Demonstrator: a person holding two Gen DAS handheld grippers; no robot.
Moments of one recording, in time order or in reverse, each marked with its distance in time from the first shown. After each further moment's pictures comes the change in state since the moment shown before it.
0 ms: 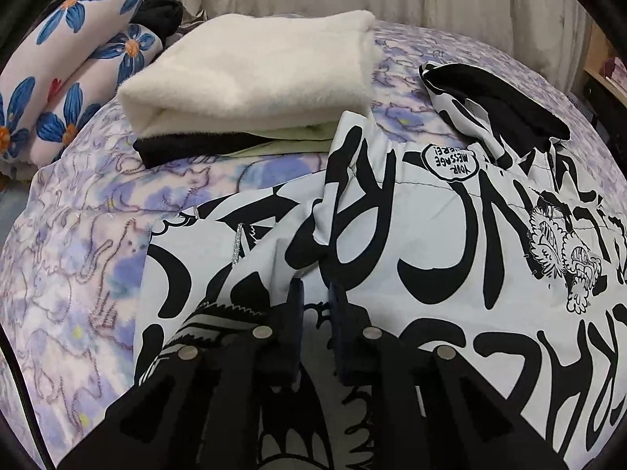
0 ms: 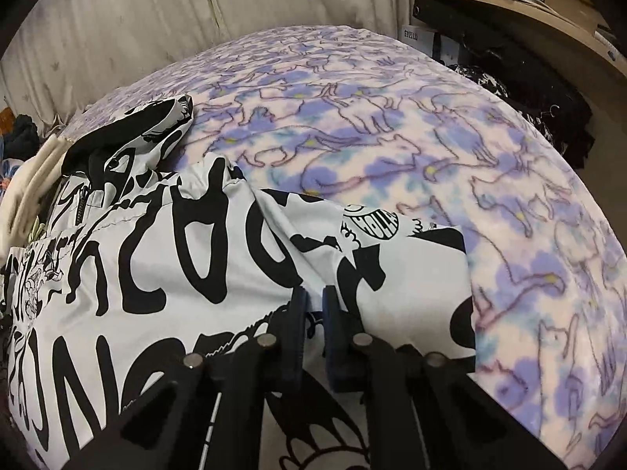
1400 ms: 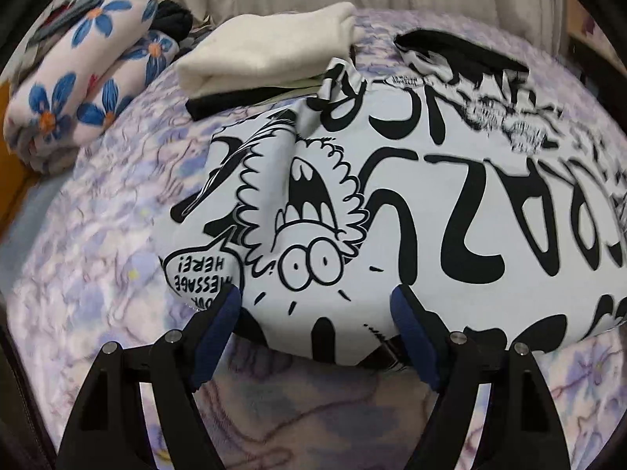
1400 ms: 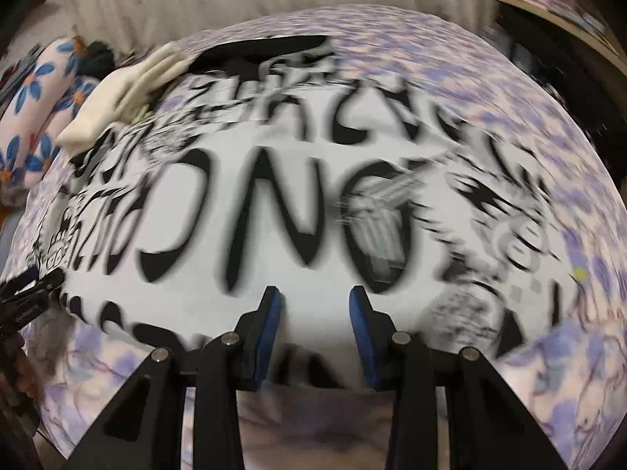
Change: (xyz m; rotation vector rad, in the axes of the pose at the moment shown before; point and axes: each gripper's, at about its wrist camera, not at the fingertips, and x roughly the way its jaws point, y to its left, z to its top) left arm -0.094 -0.006 -0.119 0.053 0.007 0.065; right arm -0.087 0.073 -0.109 -0.174 0.100 0.129
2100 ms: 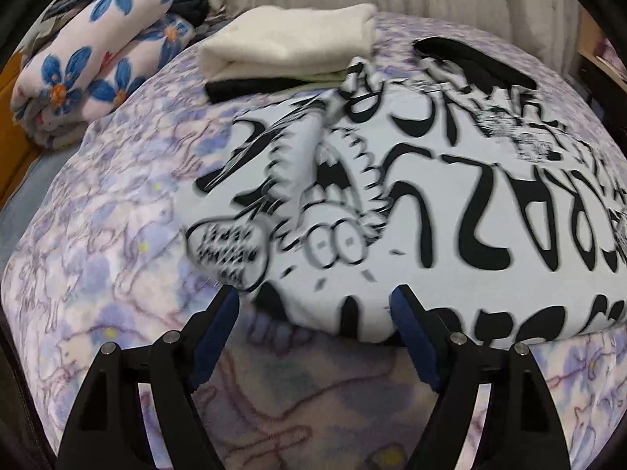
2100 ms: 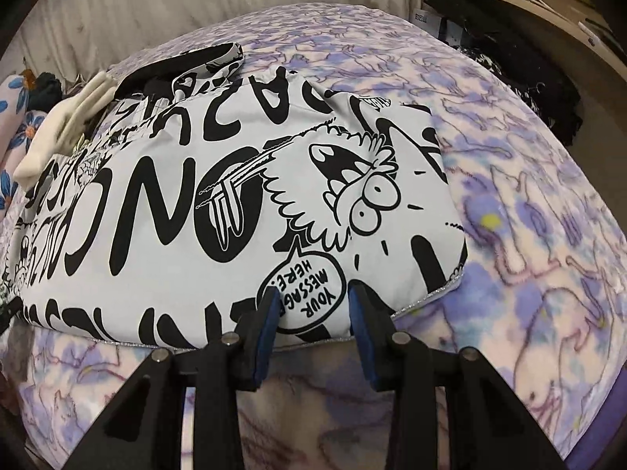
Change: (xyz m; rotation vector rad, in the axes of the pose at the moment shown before) left arm 0.001 0.019 -0.012 -0.081 0.029 0.003; right arm -0.011 -0.055 -0.018 0.118 -0.003 -0.115
